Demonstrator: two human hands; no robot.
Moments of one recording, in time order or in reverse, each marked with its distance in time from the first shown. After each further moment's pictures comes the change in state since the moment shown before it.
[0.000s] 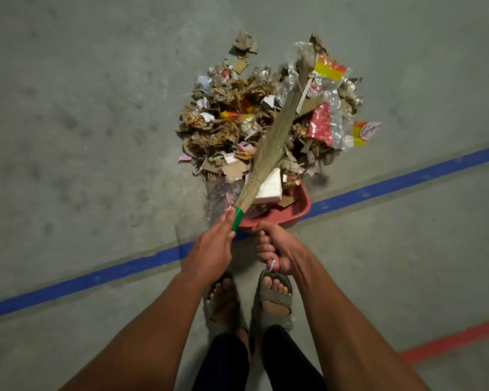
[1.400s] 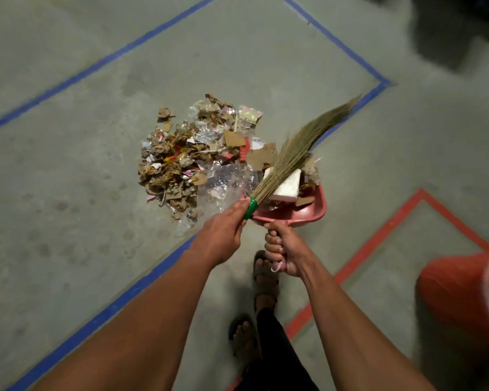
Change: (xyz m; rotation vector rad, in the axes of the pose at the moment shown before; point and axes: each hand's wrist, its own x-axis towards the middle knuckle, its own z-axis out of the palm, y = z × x) left_hand -0.206 0.223 -0.075 0.289 -0.080 0.584; right_hand -0.326 0.133 -0.056 0.325 -0.048 -0.522
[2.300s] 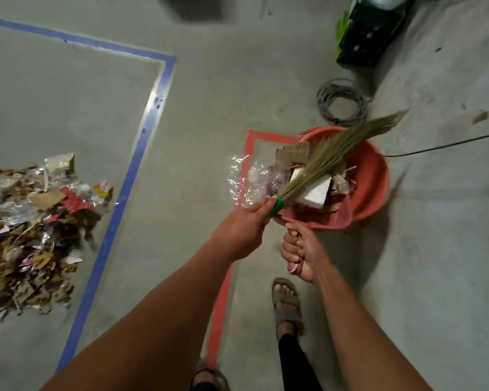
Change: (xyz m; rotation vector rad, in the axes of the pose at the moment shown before) left_hand 0.030 0.453 0.266 0.197 -0.432 0.726; right_hand -0.298 -0.030 -0.411 0.595 0.346 -0.487
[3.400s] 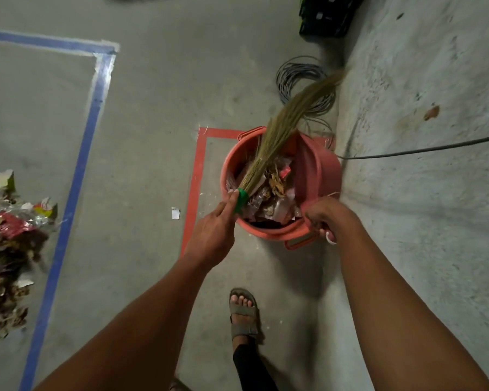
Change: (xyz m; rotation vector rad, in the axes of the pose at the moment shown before) left_hand 0.182 0.102 0.088 0.027 0.040 -0.180; right_hand 0.077 -0.292 -0.159 -1.243 0.451 0.379
